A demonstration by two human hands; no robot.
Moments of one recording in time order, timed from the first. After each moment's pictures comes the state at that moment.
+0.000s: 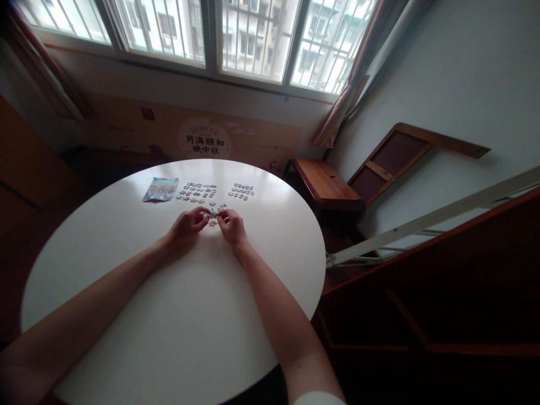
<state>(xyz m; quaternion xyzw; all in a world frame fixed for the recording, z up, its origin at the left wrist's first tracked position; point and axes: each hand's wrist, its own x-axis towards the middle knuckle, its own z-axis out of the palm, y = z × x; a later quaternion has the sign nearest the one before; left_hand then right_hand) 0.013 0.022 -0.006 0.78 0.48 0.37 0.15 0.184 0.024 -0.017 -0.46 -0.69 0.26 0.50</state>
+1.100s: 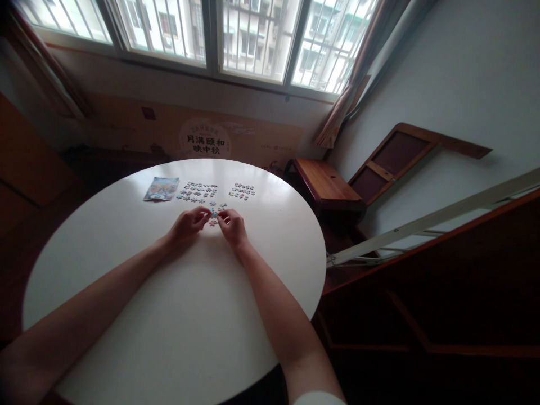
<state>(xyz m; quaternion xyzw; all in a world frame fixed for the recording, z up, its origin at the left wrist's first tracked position) 0.013 0.024 -0.010 0.78 0.48 0.37 0.16 0.185 0.023 -0.017 -0.45 -0.69 0.26 0.50</state>
